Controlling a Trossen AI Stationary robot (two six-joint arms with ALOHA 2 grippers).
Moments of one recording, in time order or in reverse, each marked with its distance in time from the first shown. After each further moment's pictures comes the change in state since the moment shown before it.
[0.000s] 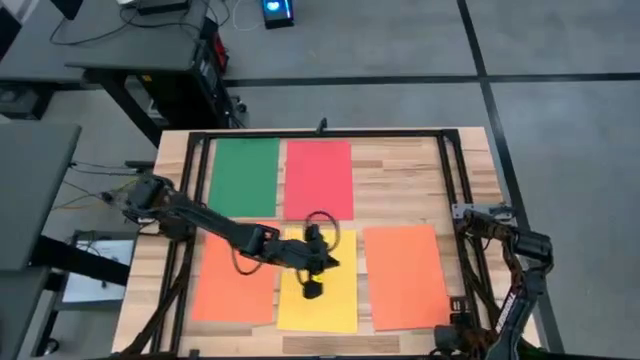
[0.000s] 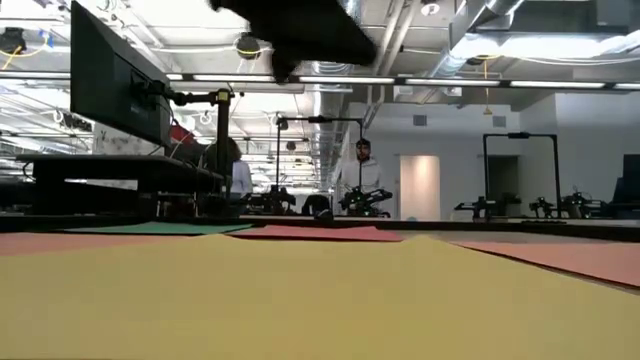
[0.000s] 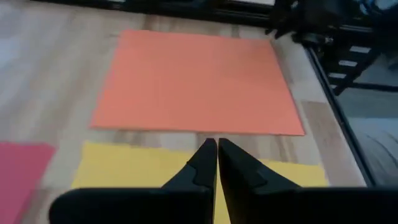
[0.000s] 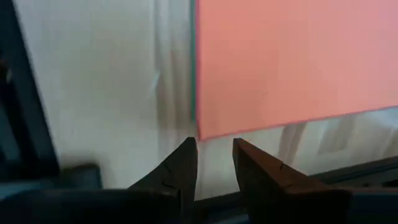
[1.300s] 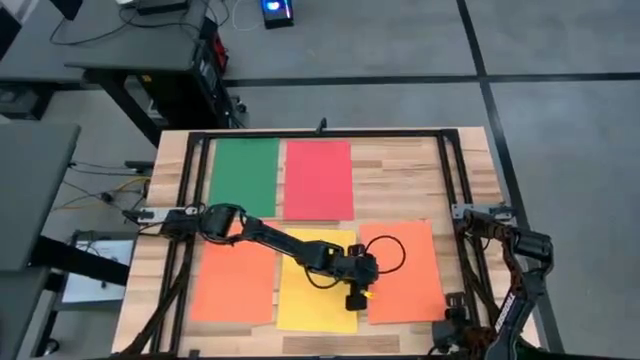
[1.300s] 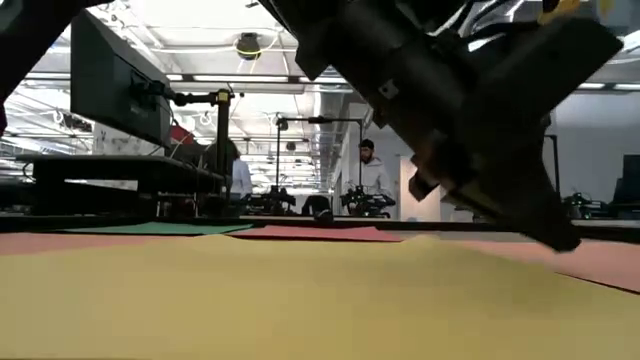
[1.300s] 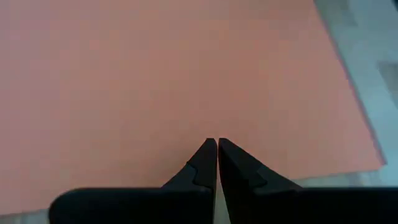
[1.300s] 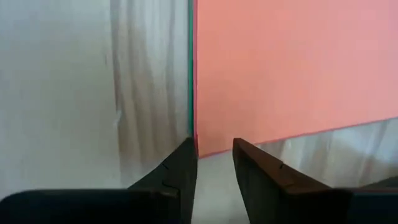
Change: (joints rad) left arm 0.063 0.595 0.606 -0.238 0.175 0.053; right arm -0.007 0.002 -0.056 0.009 0.141 -0.006
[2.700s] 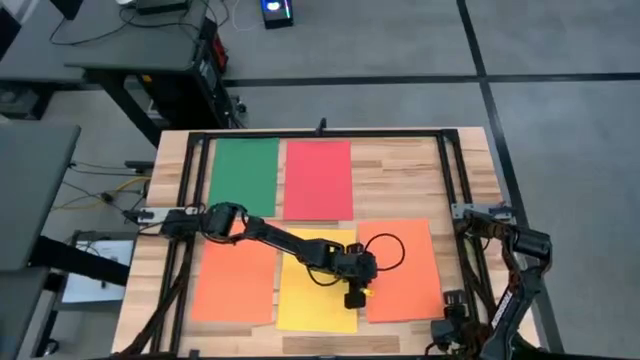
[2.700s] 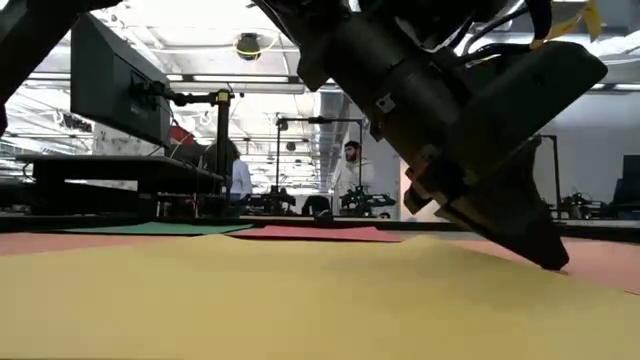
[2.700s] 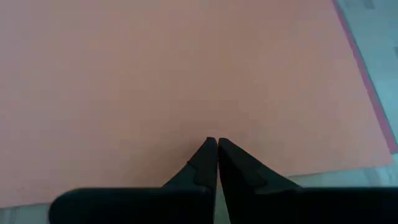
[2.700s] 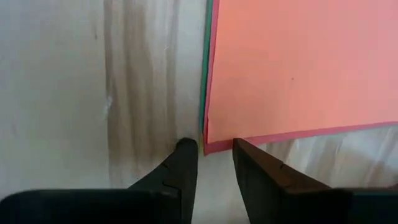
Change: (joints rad) left arm 0.012 0.018 -0.002 -0.029 0.045 -0.019; right arm -0.023 -0.002 -0.069 0.061 -0.033 -0.075
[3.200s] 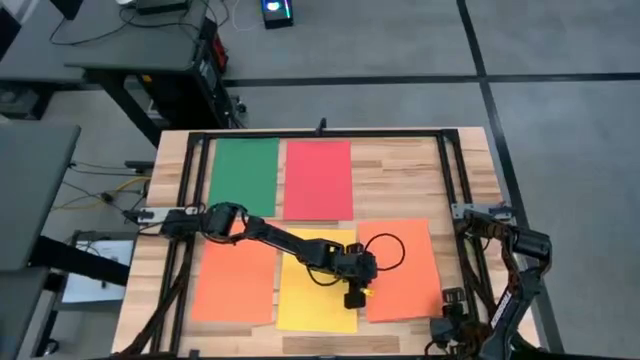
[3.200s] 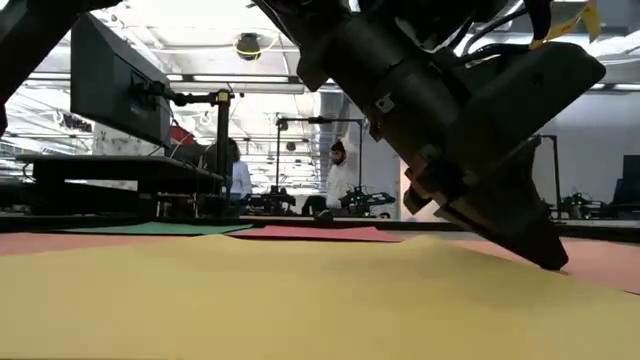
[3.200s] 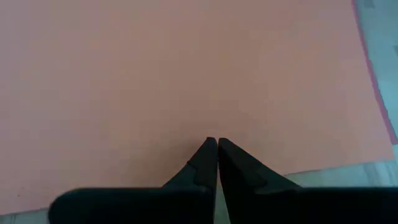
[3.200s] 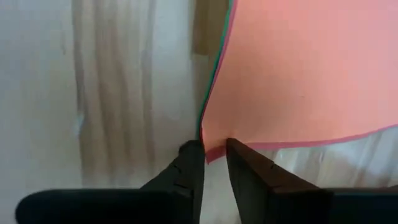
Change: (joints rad) left arm 0.000 0.000 -0.002 -0.003 0.002 0.004; right arm 0.000 0.003 -0.003 -0.009 0.056 0.003
